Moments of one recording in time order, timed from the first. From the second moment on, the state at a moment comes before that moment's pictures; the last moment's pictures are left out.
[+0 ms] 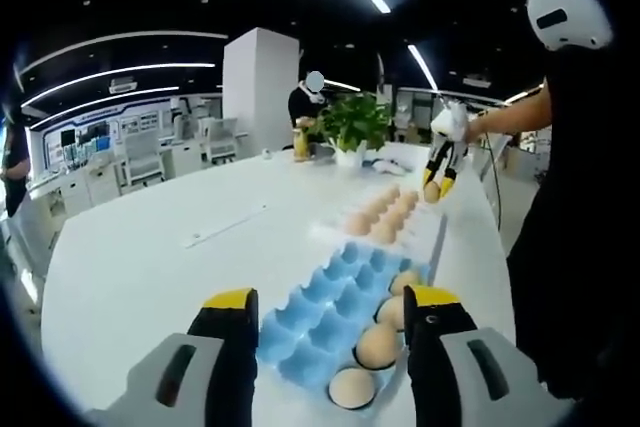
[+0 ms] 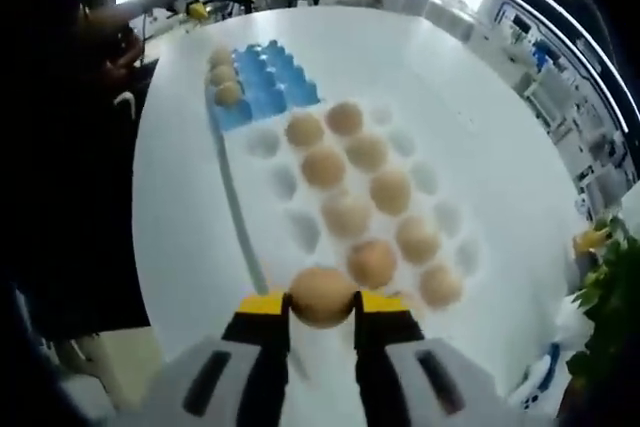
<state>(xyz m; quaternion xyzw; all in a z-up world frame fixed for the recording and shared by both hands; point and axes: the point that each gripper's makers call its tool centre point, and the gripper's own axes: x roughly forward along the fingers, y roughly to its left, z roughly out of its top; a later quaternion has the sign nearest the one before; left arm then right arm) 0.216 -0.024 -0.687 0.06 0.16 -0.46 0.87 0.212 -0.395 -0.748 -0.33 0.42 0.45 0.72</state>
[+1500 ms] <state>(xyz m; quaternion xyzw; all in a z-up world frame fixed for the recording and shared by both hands) 0.217 -0.019 -0.689 0.07 0.17 -0.46 0.87 0.200 -0.231 -0.753 -0.30 0.33 0.59 0.67</state>
